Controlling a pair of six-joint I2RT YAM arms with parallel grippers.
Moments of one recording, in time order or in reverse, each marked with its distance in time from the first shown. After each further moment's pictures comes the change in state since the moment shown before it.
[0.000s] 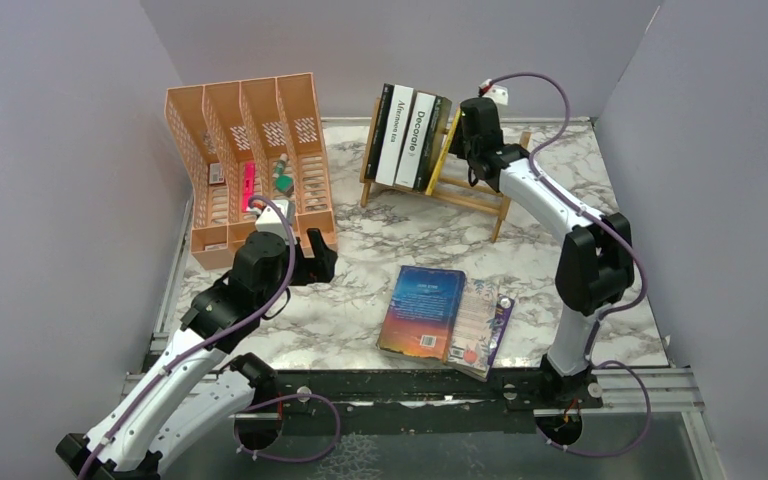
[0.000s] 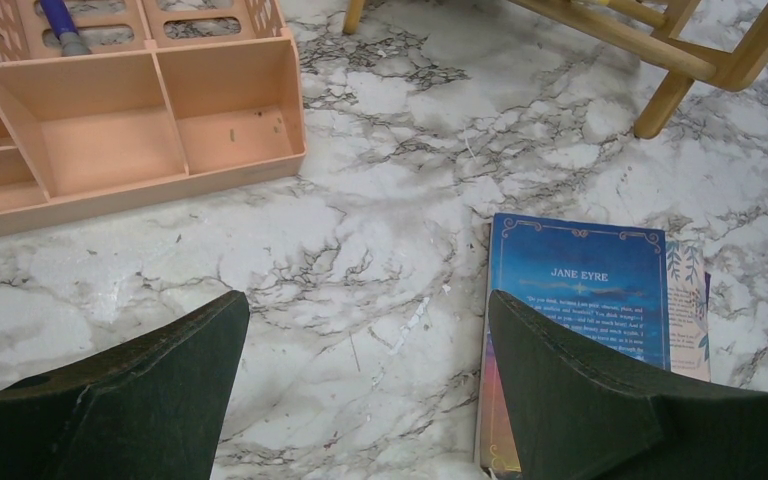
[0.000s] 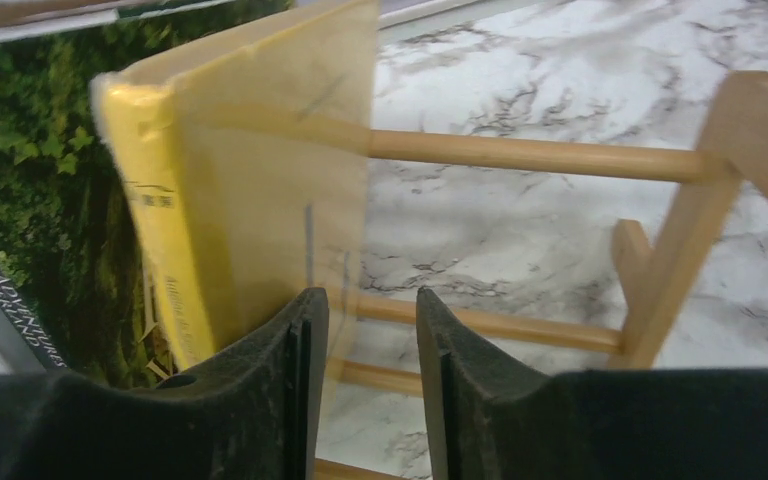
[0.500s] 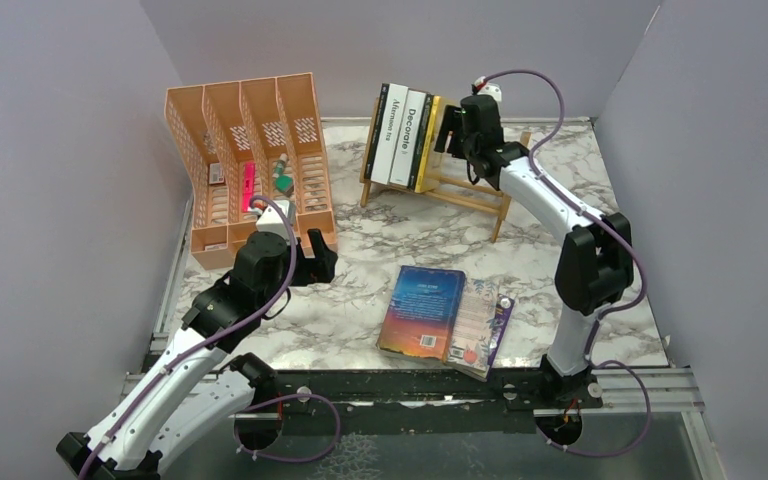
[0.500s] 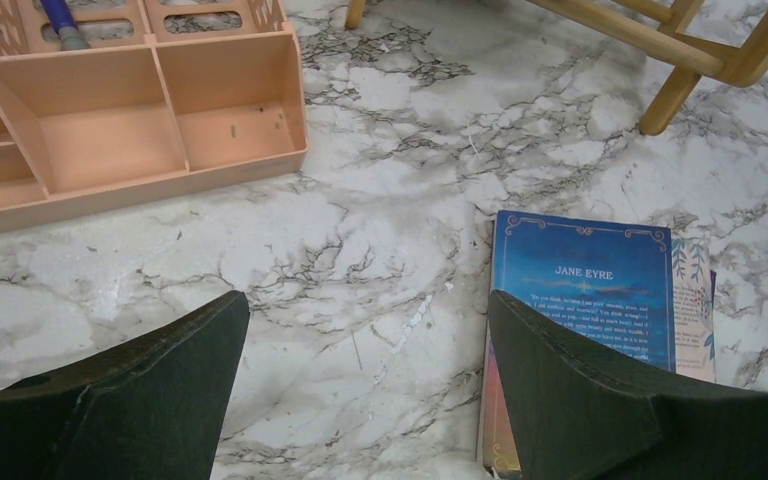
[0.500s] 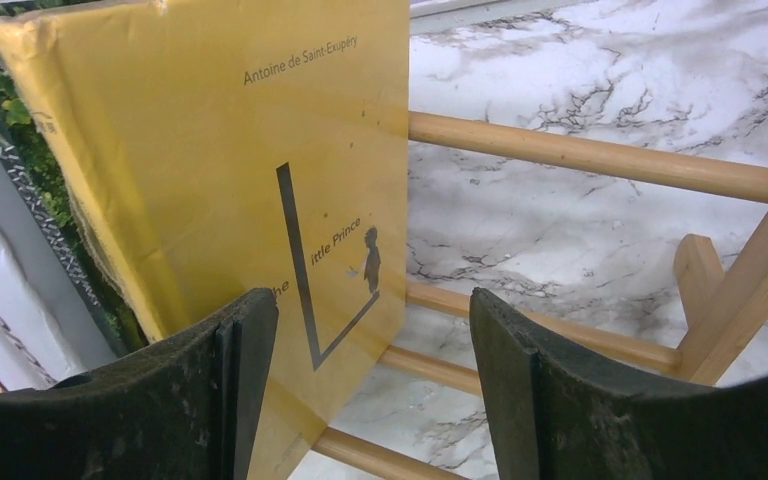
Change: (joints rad) left arm 0.001 0.003 -0.005 0.001 0.000 0.000; right arm 0.001 0.038 0.047 -0.003 -0.172 -0.030
